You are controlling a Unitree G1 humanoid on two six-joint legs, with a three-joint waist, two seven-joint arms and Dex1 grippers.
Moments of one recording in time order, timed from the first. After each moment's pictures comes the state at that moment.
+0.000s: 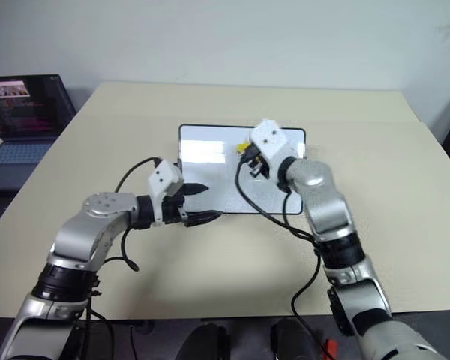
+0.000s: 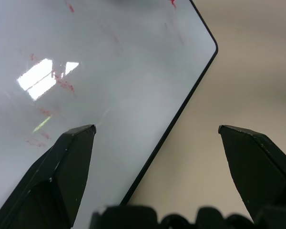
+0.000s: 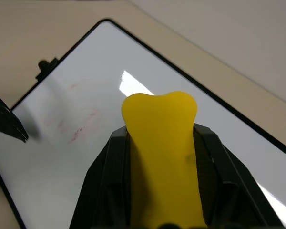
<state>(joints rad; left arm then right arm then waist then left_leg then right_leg) -0.49 0.63 -0.10 -0.07 -0.32 0.58 -0.95 -0.72 -0.20 0.11 -0.19 -0.06 0.75 0.59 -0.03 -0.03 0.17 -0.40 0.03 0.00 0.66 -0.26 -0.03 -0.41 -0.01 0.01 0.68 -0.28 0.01</state>
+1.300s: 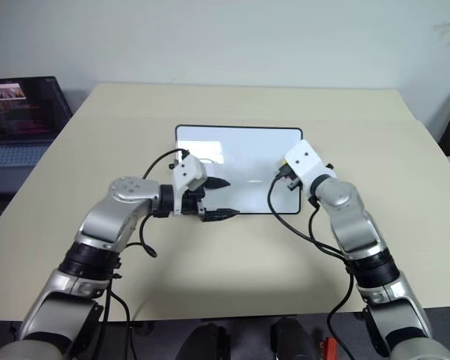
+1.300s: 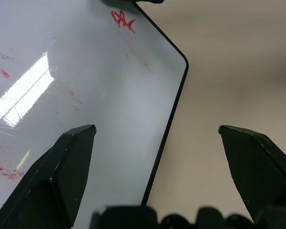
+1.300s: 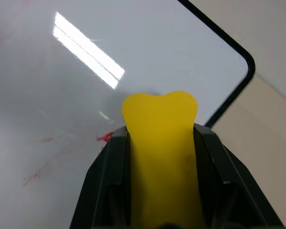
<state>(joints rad) -0.65 0.56 -0.21 0.09 -0.22 0.45 -1.06 -0.64 -0.43 0.26 -0.09 -0.14 0.66 0.37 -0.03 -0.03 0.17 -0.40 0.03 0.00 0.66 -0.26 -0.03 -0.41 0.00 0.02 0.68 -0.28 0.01</state>
